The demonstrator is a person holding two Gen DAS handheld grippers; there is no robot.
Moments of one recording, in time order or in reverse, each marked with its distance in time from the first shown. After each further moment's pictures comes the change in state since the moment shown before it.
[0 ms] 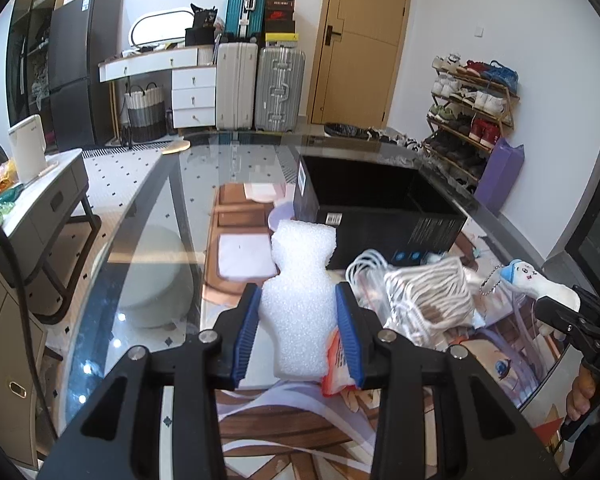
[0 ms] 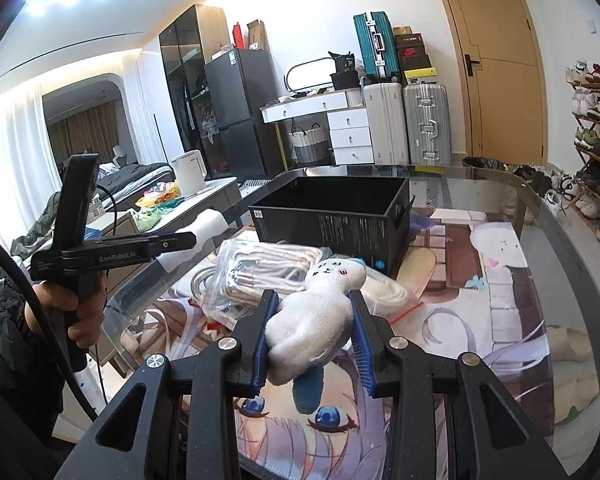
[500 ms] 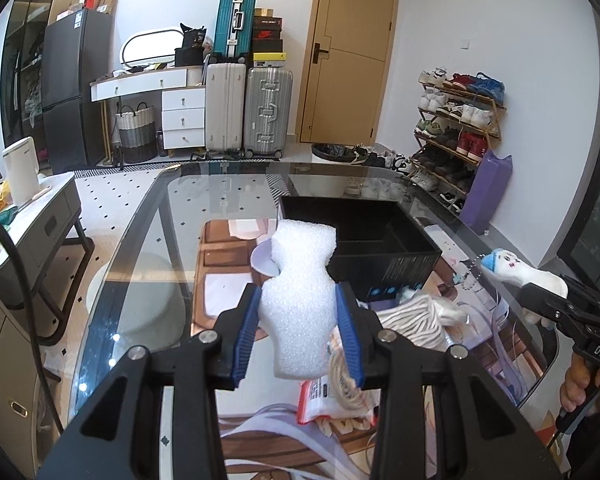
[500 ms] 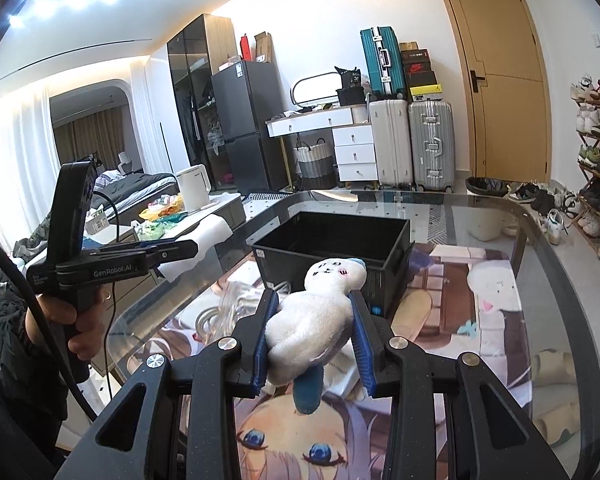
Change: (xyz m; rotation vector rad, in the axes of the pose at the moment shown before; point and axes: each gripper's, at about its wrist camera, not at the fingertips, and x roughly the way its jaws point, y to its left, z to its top) left arm -0.015 -0.015 0.027 0.028 -0.061 -0.035; right arm -0.009 -0.002 0.038 -0.020 -0.050 0.014
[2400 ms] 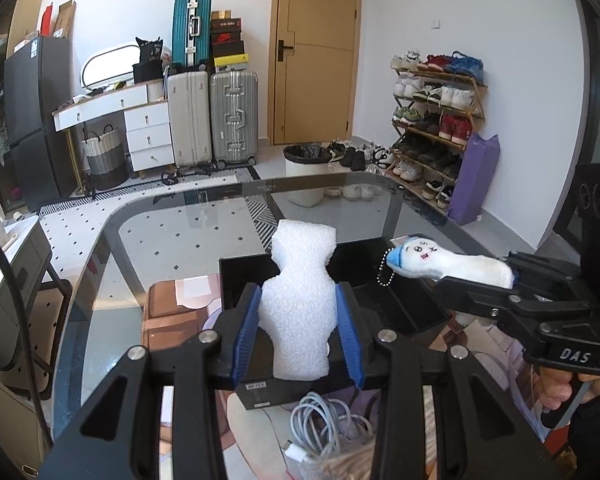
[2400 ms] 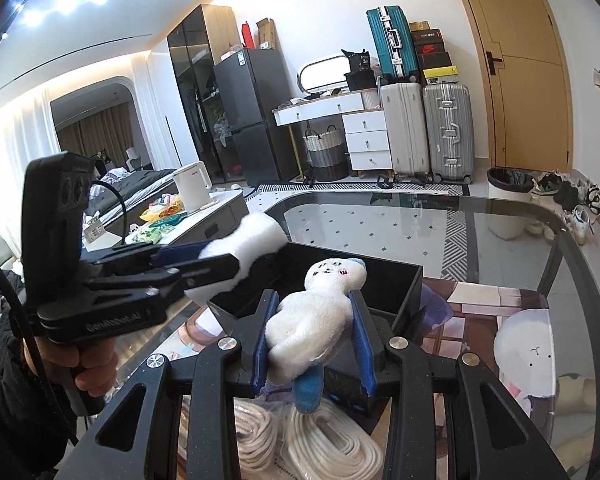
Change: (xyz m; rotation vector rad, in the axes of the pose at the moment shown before) left arm 0.091 -0.035 0.057 0.120 0.015 -0.047; right arm 0.089 -0.035 0.063 0.019 0.065 0.068
